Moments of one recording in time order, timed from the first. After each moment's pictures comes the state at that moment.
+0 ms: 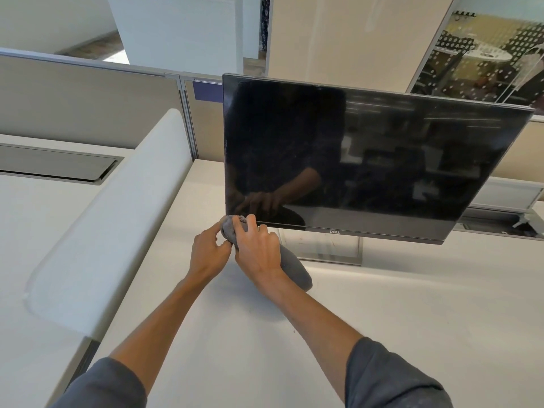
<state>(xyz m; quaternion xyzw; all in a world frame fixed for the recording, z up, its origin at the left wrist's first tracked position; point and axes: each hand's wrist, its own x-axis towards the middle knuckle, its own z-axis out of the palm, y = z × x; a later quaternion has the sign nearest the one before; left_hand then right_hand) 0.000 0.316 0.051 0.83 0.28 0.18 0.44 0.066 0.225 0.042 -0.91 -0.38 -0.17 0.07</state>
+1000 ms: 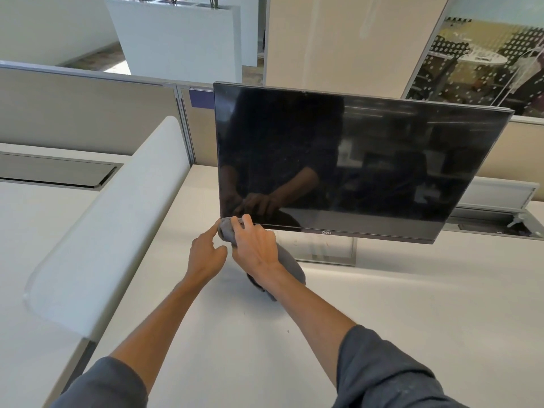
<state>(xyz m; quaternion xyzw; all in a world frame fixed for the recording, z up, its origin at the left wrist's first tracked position) 0.001 0.308 0.051 0.84 0.31 0.15 0.43 0.073 0.217 0.066 -0.90 -0.41 -0.04 0.10</state>
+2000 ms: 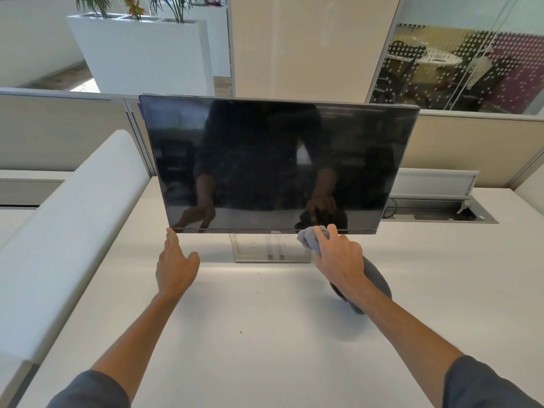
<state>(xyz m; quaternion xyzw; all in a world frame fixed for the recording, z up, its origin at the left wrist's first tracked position) 0.022 0.254 0.049 0.83 0.42 0.14 0.33 0.167 -0.027 0.087 -0.96 -0.27 -0.04 0.02</state>
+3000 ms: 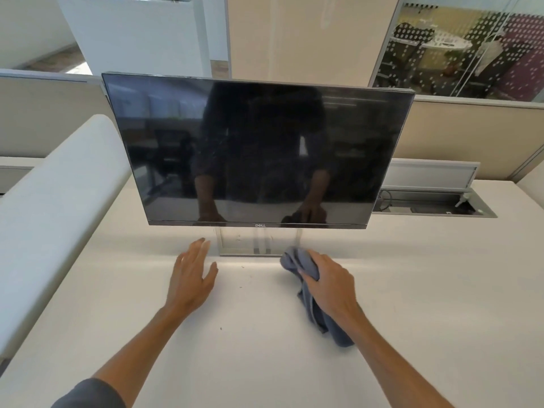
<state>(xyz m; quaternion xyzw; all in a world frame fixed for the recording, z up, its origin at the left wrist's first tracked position) 0.026 0.207 -0.008 0.94 0.22 0.12 0.23 0.142 -0.071 0.034 -0.92 -0.26 0.00 0.30</state>
